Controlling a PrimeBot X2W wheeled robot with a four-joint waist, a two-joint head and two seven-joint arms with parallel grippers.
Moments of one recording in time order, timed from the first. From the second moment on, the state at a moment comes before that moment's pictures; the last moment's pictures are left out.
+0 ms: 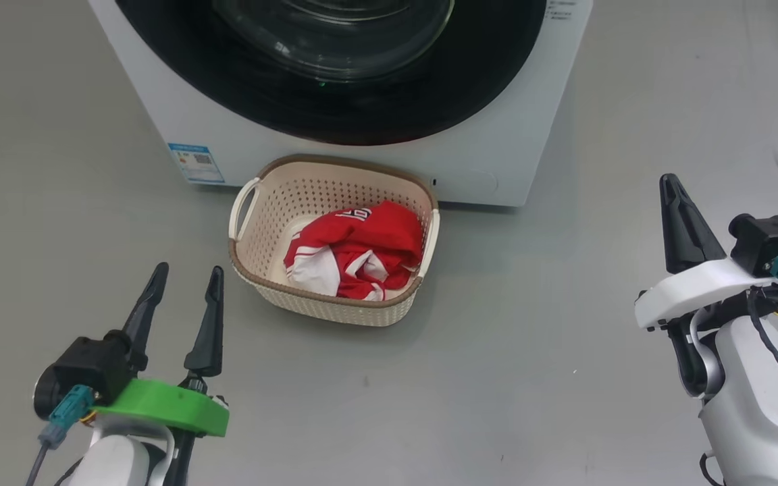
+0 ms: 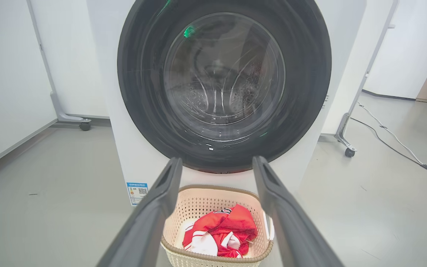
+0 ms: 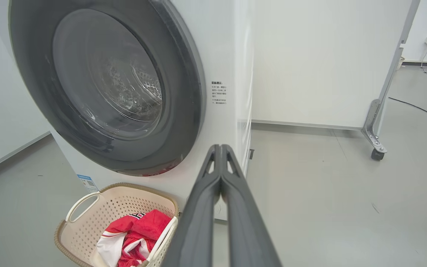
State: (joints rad) left arm -0.16 0.12 -0.23 0.18 -0.45 -0.12 -0.25; right arm -0.38 -0.20 0.18 0.46 0.39 0.01 -0.25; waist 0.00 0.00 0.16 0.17
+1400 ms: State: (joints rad) left arm -0.08 0.10 -0.18 0.13 -0.39 -0.12 -0.25; right arm -0.06 -0.15 0.11 0.16 0.38 -0.04 -0.25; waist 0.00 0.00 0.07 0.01
